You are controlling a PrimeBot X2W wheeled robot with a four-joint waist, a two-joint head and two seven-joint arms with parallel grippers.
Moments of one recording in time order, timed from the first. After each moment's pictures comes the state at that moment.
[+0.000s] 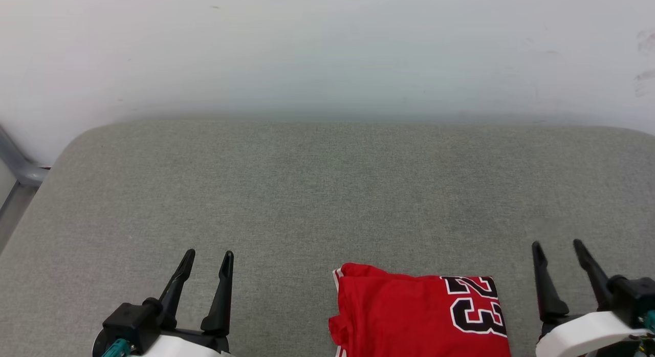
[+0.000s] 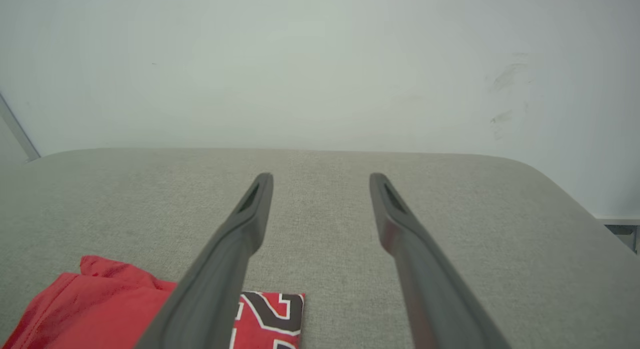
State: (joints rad) left arm 0.08 0.16 -0.11 0.03 -0.35 -0.13 -0.26; right arm 0.07 -0.07 -0.11 -0.01 0.12 0.13 -0.08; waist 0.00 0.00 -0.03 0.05
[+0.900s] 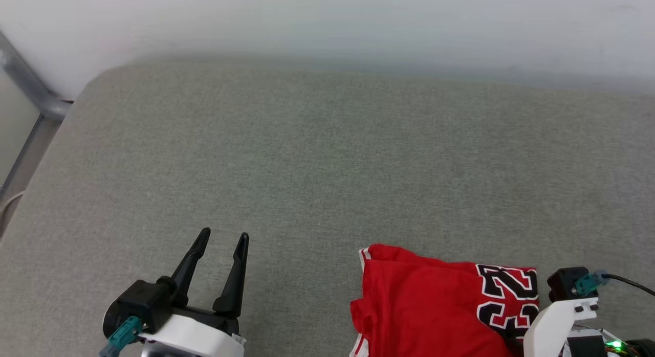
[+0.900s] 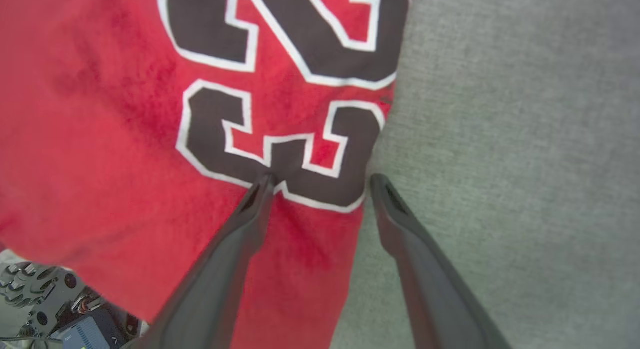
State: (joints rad) left arm 0.00 0.19 -0.18 0.05 -0.36 -0.13 -0.26; right arm 0.07 -0.12 -0.05 -0.04 0.20 0.13 0.86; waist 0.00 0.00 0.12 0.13
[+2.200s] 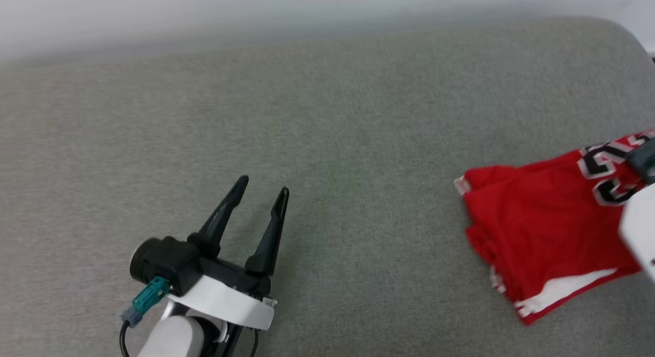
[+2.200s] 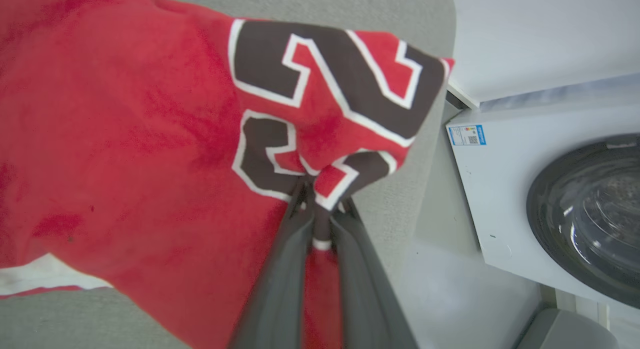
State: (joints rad) left arm -0.14 0.19 -0.29 0.00 -0.36 -0.13 -0.26; right arm -0.36 -0.72 0.29 0.02 0.24 0.13 0.77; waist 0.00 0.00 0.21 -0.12
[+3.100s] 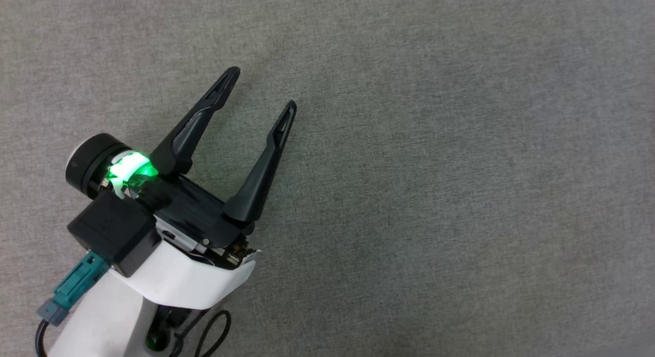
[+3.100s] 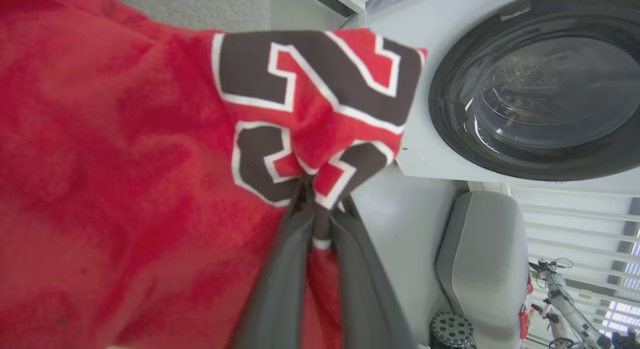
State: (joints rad) left arm -0.37 0.39 -0.35 -0.34 -0.36 -0.12 -0.20; right arm -0.56 -0.80 -0.12 0.58 0.01 0.13 0.28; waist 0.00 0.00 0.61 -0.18
